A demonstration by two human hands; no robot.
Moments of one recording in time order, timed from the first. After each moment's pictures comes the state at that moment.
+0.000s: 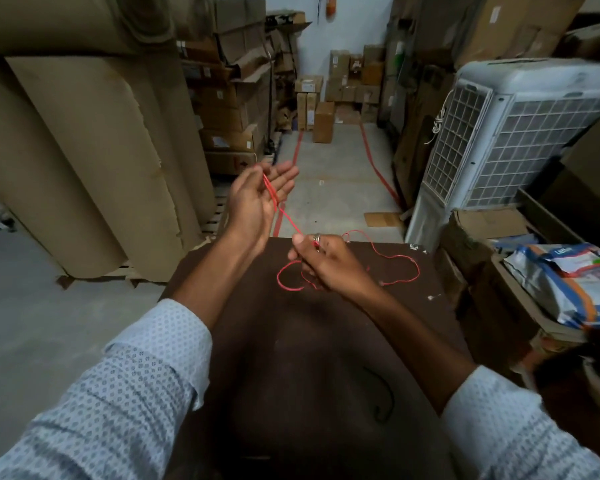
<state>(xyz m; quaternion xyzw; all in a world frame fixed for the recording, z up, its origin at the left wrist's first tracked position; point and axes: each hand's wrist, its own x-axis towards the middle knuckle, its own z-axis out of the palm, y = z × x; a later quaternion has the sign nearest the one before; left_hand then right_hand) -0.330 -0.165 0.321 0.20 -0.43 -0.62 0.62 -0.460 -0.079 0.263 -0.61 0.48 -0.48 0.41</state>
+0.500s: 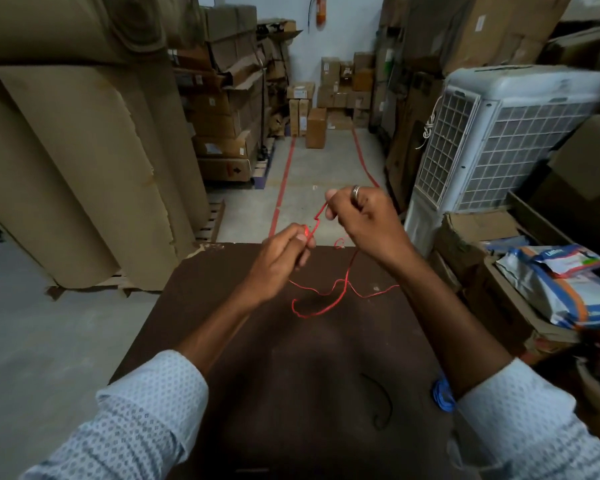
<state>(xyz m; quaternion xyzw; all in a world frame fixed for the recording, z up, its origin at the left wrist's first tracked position) -0.332 -0.123 0.267 0.28 -0.77 -0.39 0.43 -0.505 -0.083 0.335 -0.64 0.53 -0.53 0.18</state>
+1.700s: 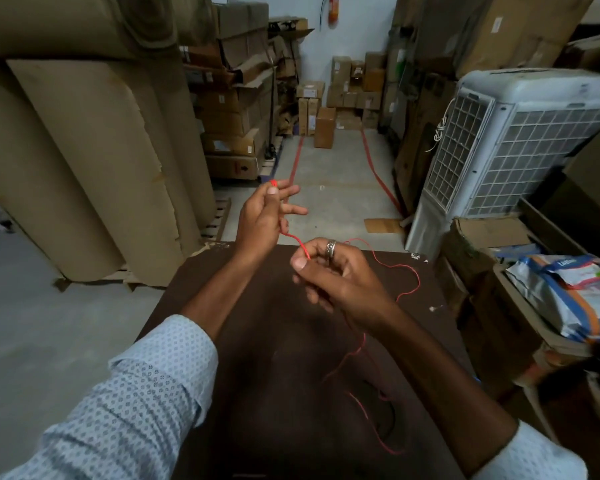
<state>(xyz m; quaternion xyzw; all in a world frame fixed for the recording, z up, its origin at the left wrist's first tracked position) -0.331 -0.173 0.299 0.33 -0.65 -0.41 0.55 -0.456 -0.031 0.309 -0.61 0.41 -0.51 0.45</state>
